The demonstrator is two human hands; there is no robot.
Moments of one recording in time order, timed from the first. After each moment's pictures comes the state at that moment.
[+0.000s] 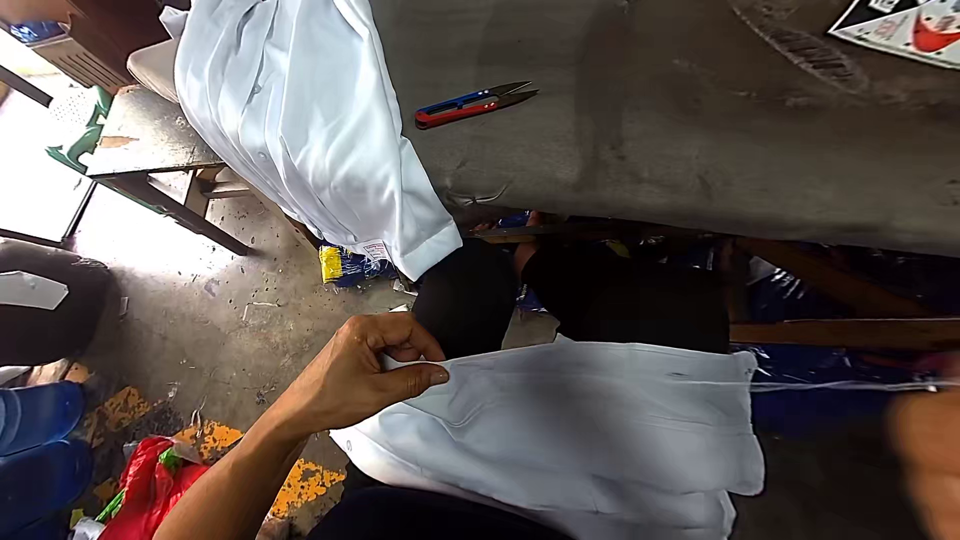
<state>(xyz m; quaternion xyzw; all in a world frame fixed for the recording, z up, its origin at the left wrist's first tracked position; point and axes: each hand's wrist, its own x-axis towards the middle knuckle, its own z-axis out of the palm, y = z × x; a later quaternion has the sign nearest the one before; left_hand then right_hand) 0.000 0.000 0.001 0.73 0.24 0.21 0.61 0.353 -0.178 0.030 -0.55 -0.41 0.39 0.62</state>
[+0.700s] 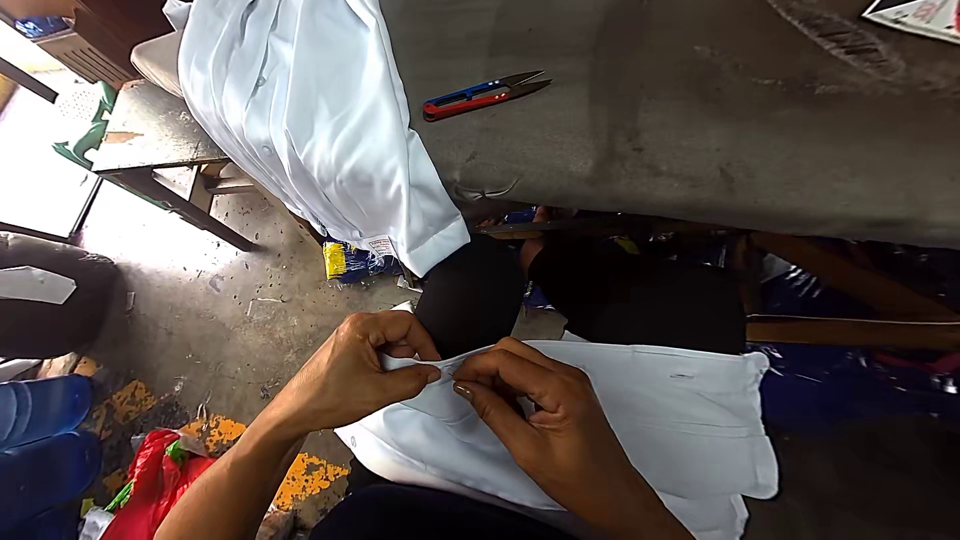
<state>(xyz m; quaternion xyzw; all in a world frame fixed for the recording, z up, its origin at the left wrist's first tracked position) -0.007 -0.001 0.005 0.73 0.29 0.17 0.59 0.207 -0.115 -0.029 -0.53 -0.60 0.37 0.48</state>
